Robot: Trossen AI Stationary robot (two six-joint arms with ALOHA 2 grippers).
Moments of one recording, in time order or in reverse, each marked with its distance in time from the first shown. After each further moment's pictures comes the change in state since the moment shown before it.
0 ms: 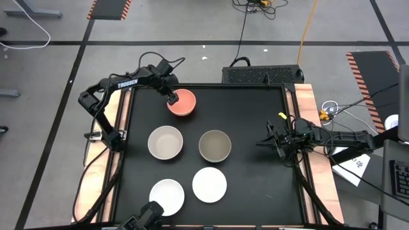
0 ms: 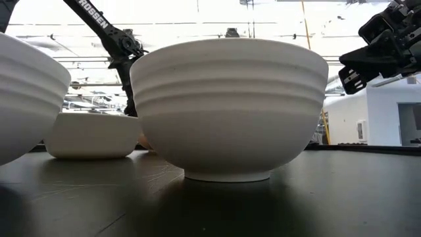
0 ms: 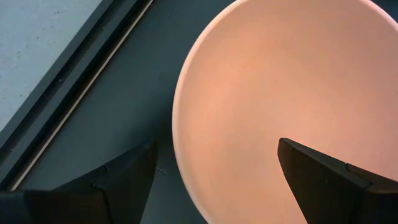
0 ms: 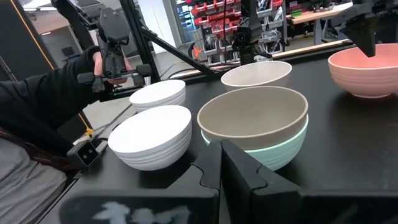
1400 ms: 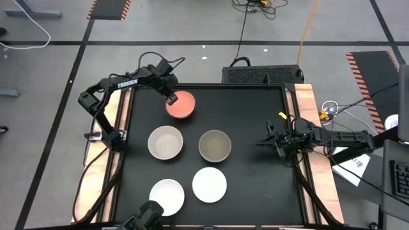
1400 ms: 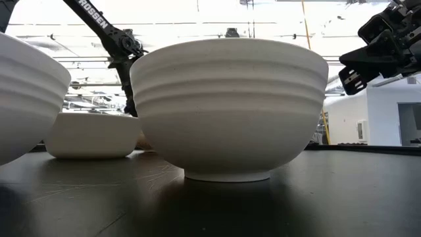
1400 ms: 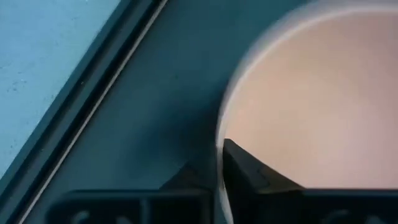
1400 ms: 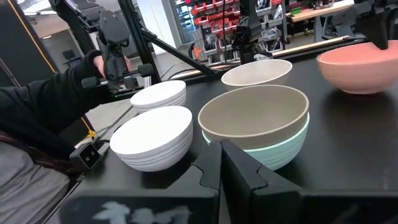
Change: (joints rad) left arm 0.000 -0.001 0.000 -0.006 -0.053 0.067; right arm 0.000 0.000 0.000 0.000 0.000 0.020
